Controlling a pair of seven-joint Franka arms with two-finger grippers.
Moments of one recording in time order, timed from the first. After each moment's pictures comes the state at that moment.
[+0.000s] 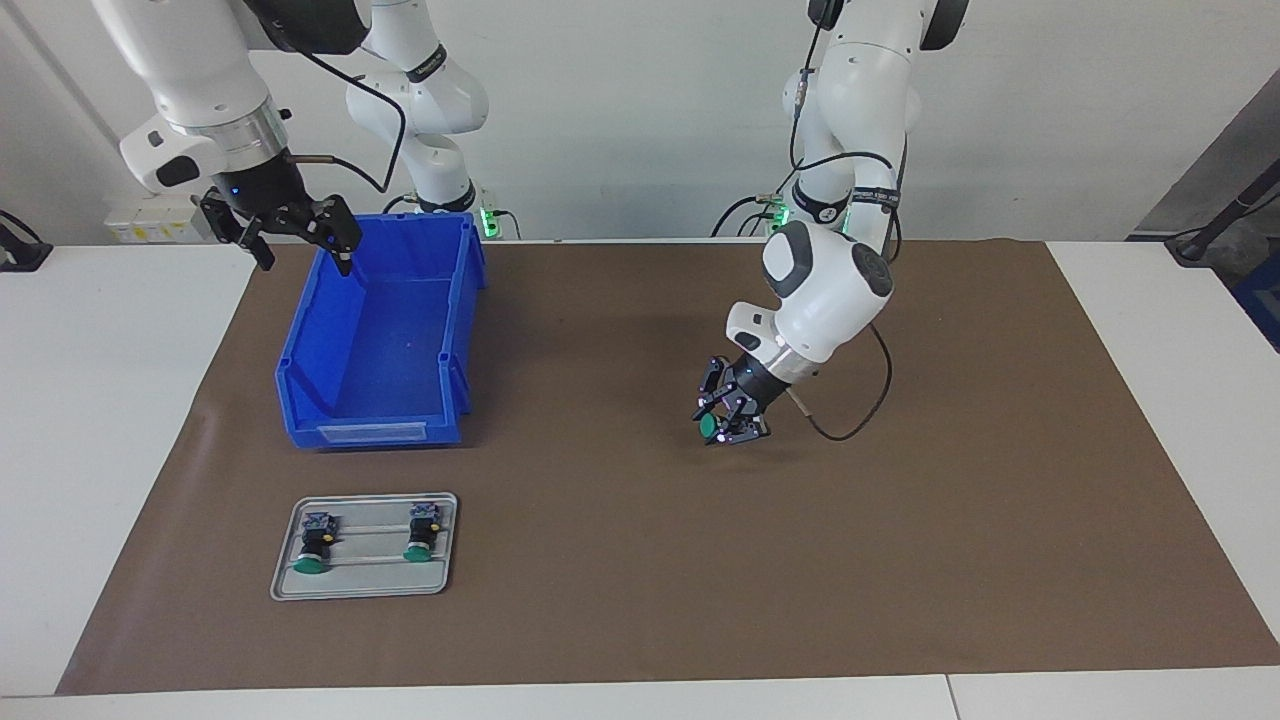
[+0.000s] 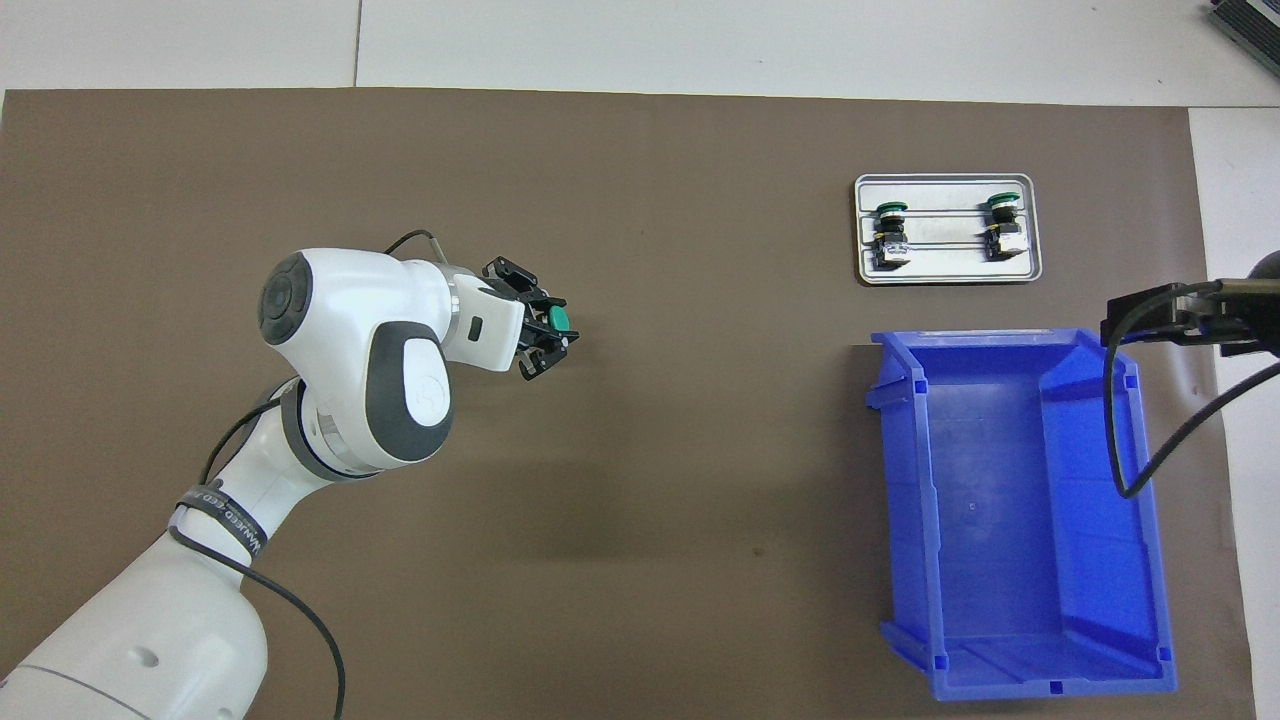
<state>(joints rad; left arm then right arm) -0.42 0.32 -0.03 -1.95 -0.85 2.48 1.40 -0.03 -0.06 0.03 -1.63 -0.03 1.59 0.11</state>
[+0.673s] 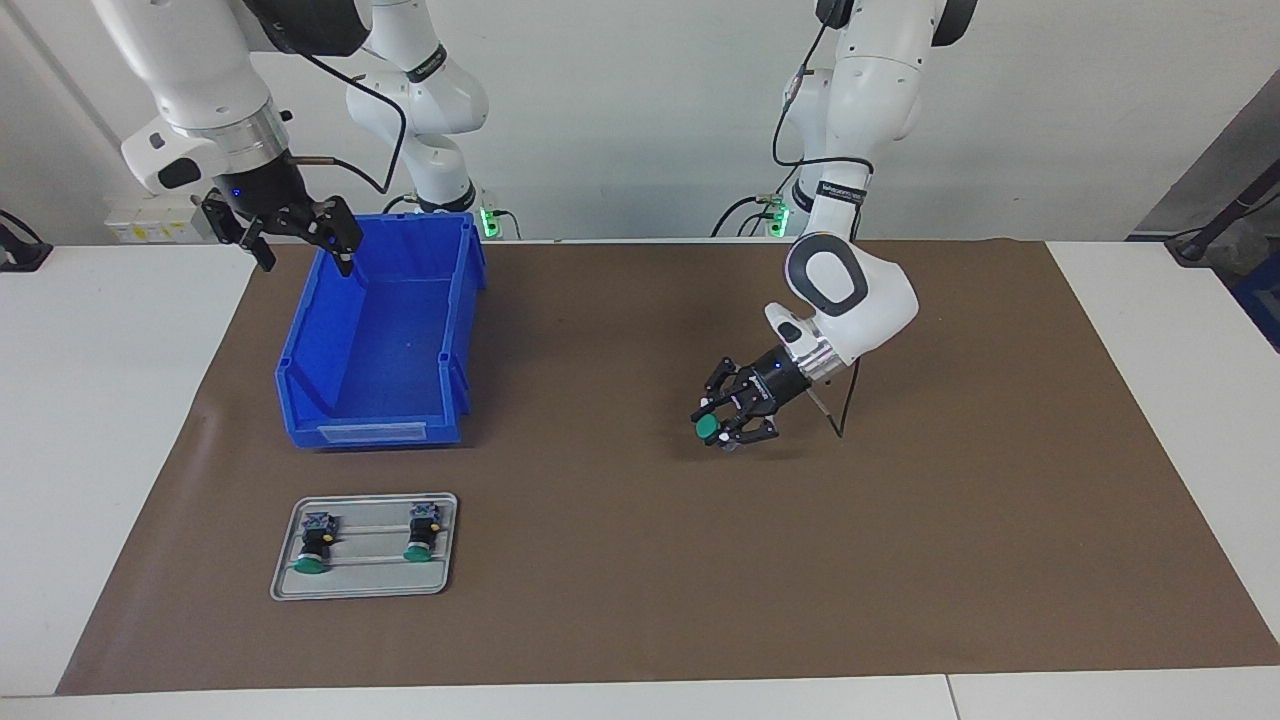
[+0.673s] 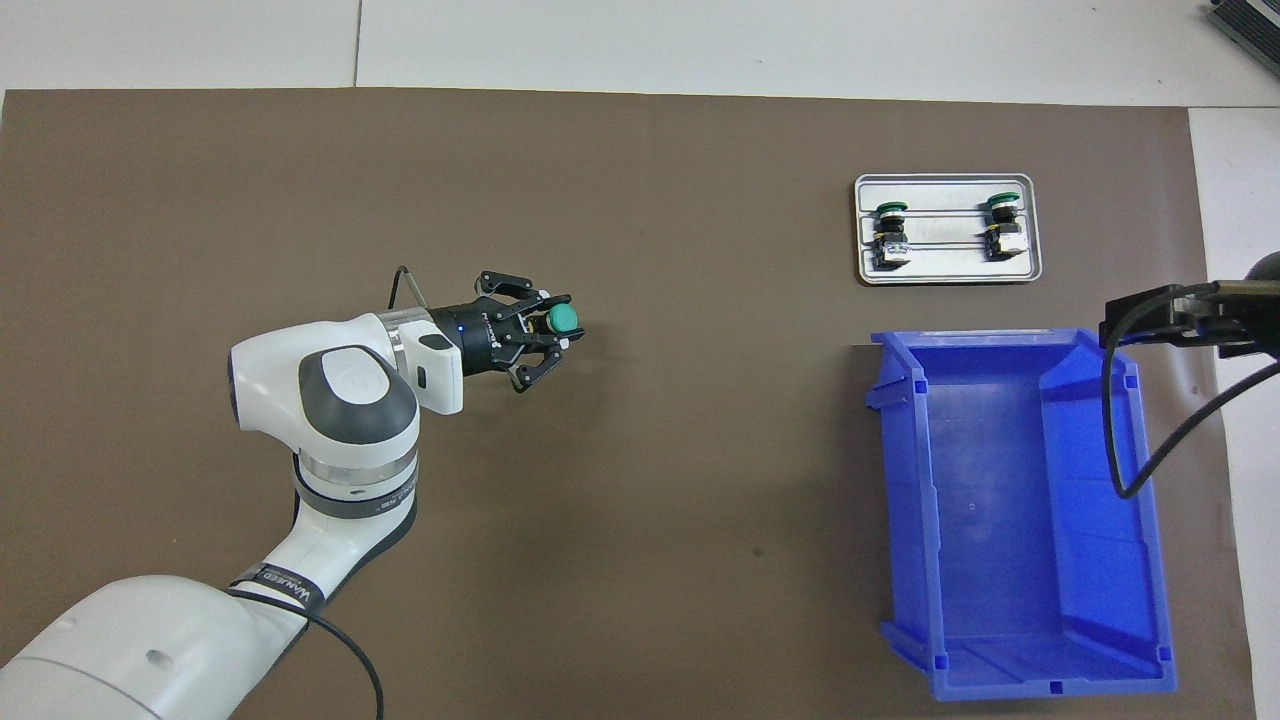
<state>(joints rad) -0.38 0.31 -0.03 -2.07 -1.63 2.44 2.16 -0.03 -0.06 0.03 -1.64 -0.03 1.59 0.11</state>
